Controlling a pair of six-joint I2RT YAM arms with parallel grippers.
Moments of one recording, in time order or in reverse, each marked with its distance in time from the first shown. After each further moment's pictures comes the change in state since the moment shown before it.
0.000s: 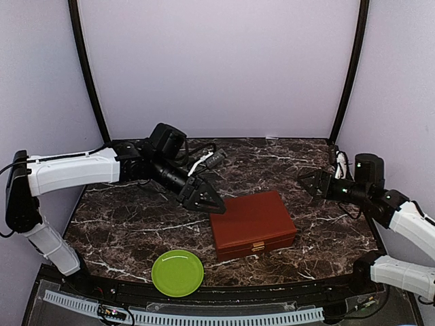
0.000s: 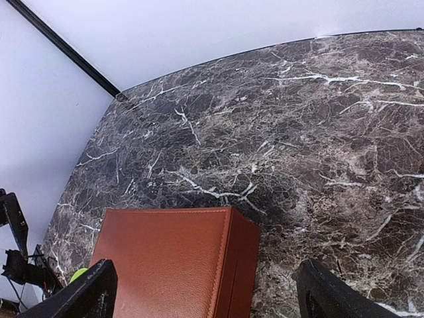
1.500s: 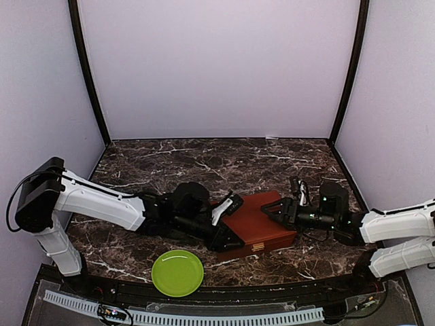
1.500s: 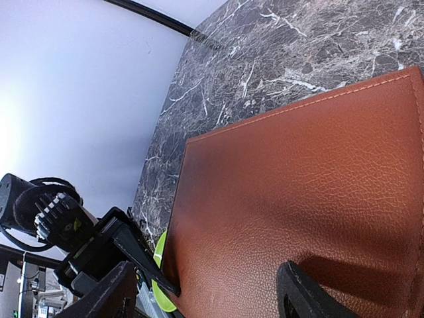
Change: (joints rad) left arm -0.268 0.116 -0.341 0.552 -0.587 -0.258; right arm 0.384 0.376 -0.254 0.694 -0.040 0.479
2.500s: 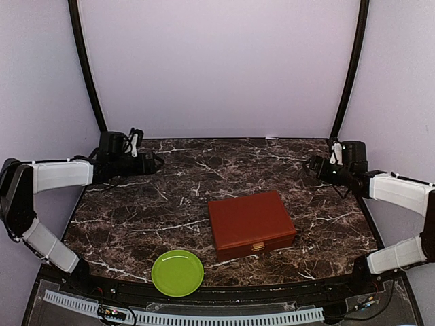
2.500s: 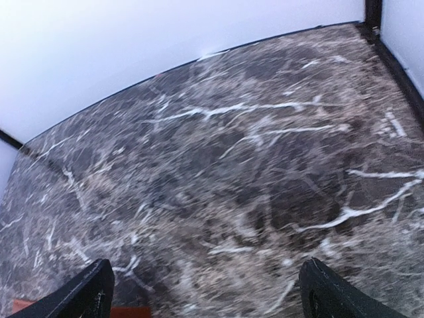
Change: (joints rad) left arm 0.786 -0.206 -0.035 -0.092 -0.126 0.109; right arm -0.537 0.087 0.391 -0.485 0.214 -0.522
